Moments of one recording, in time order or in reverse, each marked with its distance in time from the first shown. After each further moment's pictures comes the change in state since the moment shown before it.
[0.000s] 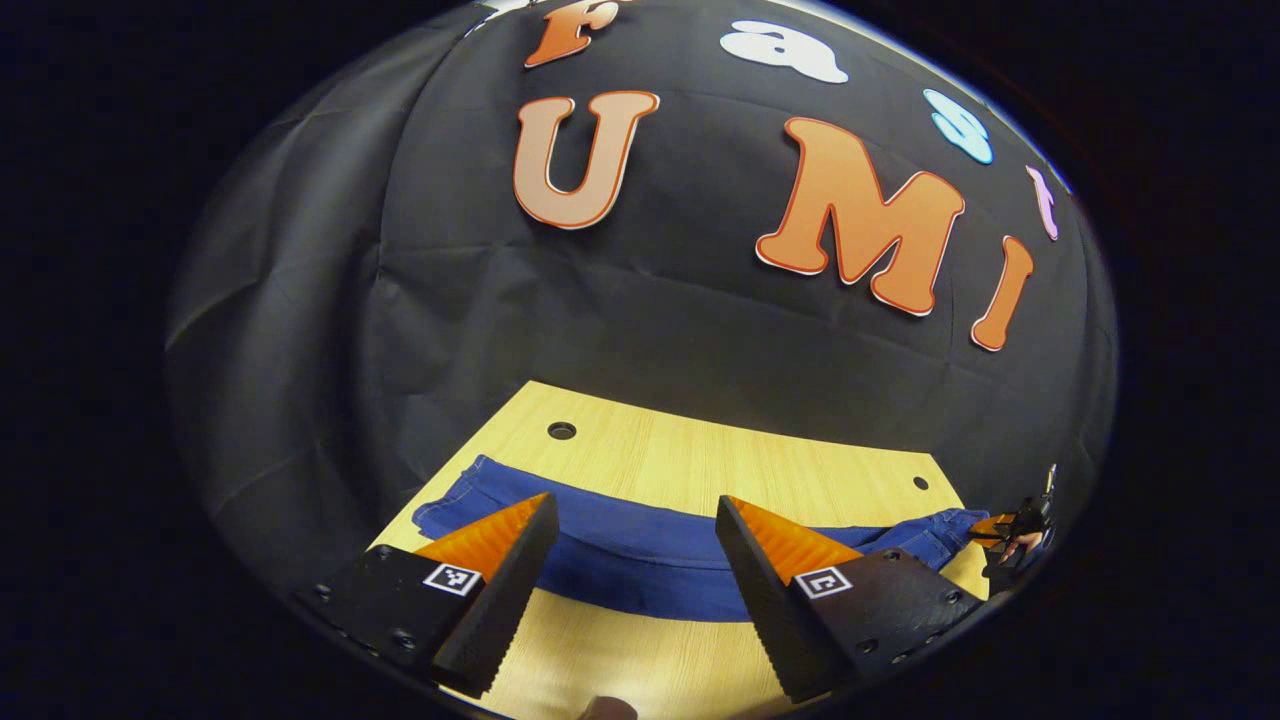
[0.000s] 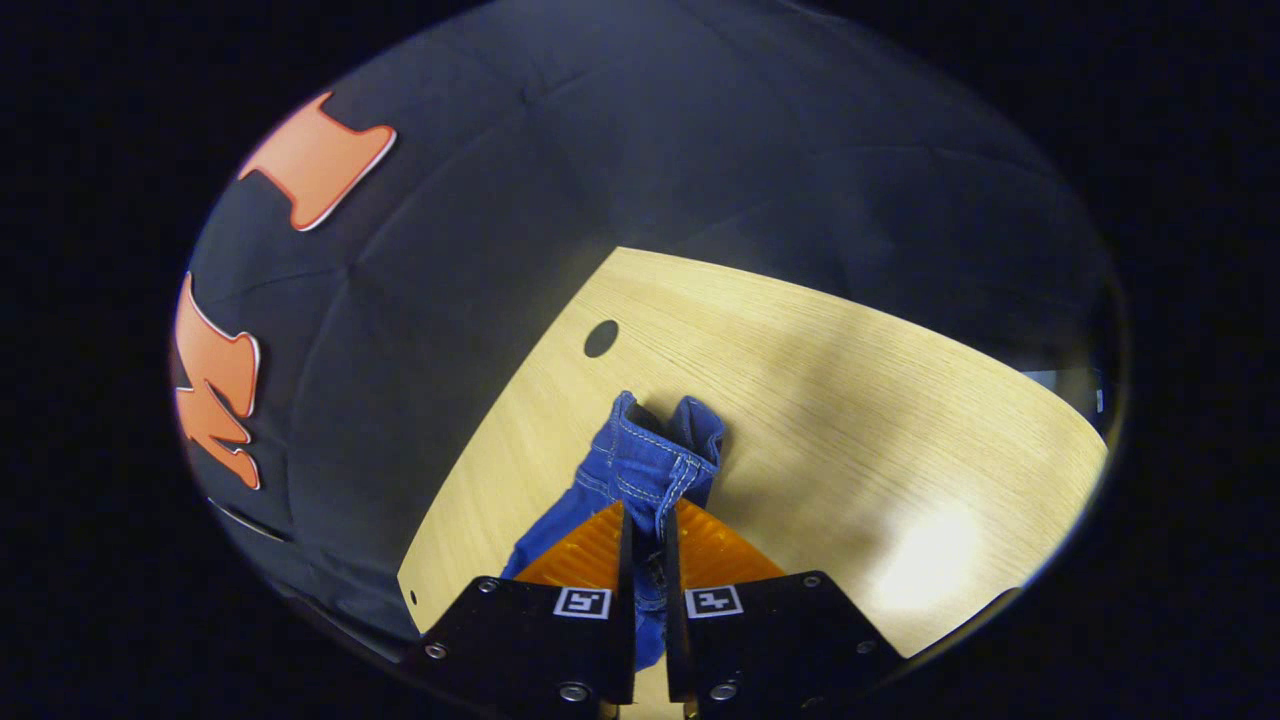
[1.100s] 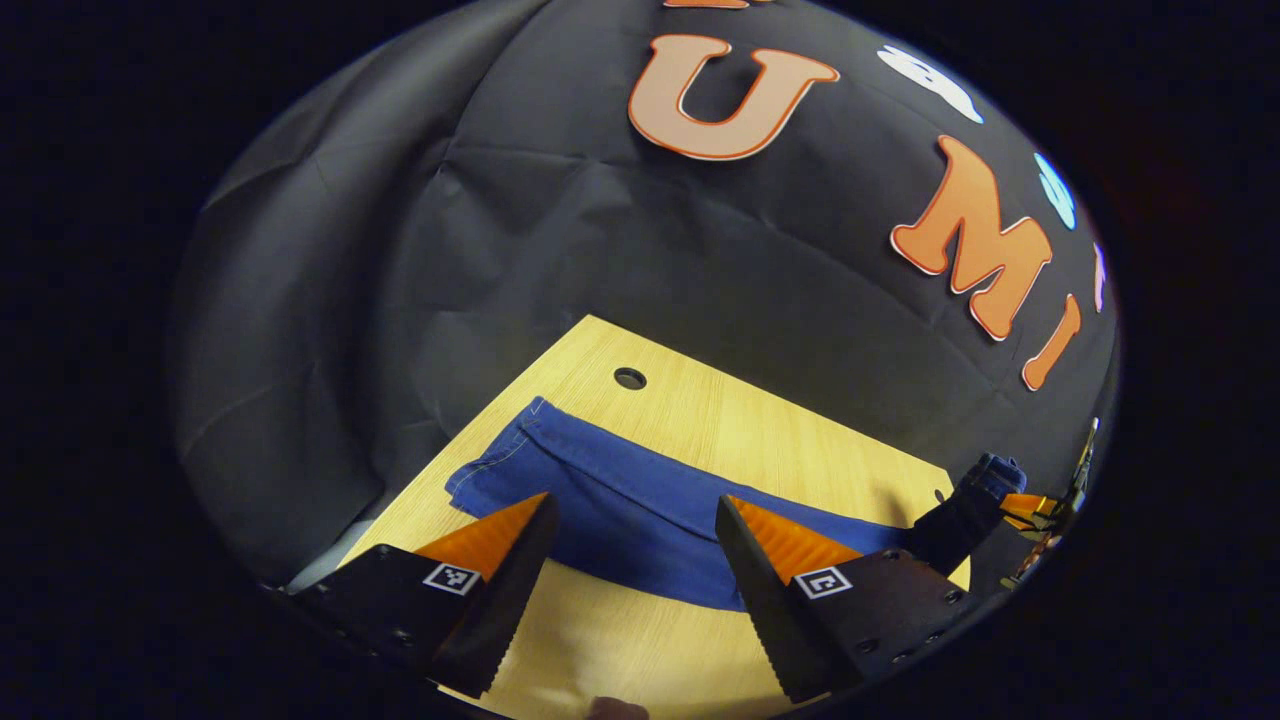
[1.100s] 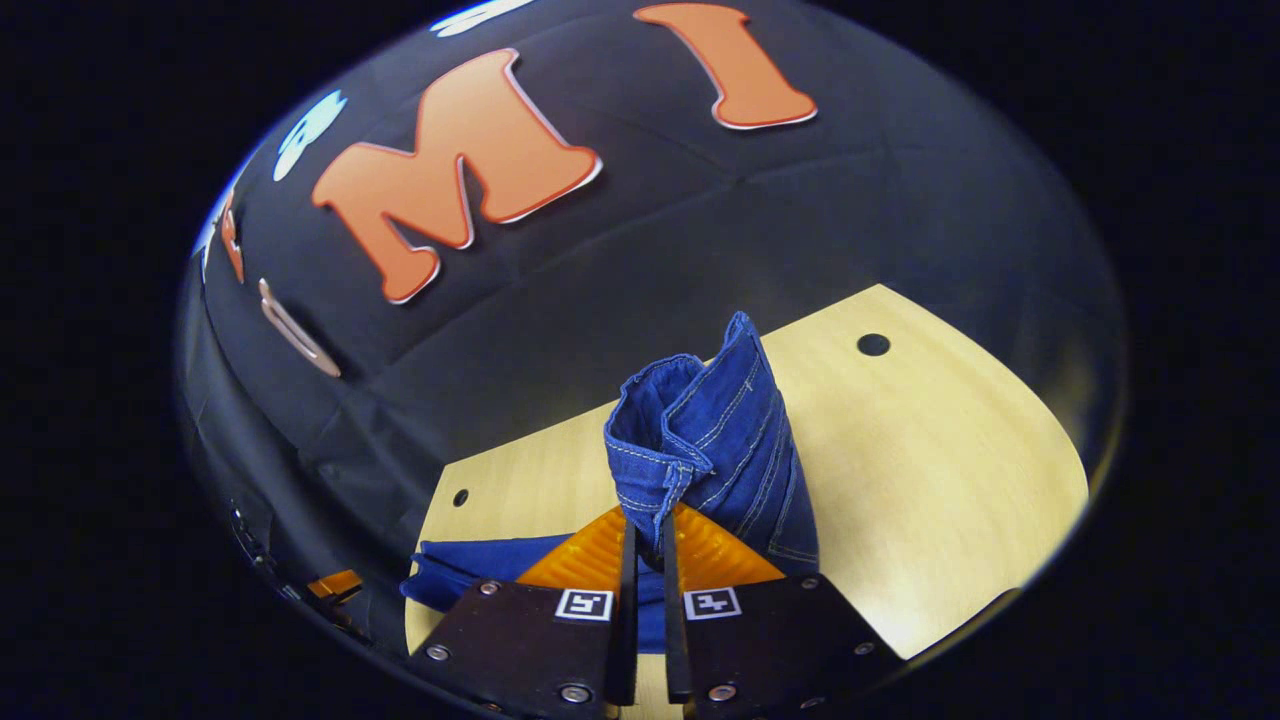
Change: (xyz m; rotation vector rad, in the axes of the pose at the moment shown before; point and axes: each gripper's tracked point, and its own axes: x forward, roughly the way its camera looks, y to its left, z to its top) left arm 0.065 0.147 -0.058 -0.205 0.146 0.018; right arm -0.084 0.252 -0.150 -0.502 0.003 0.259
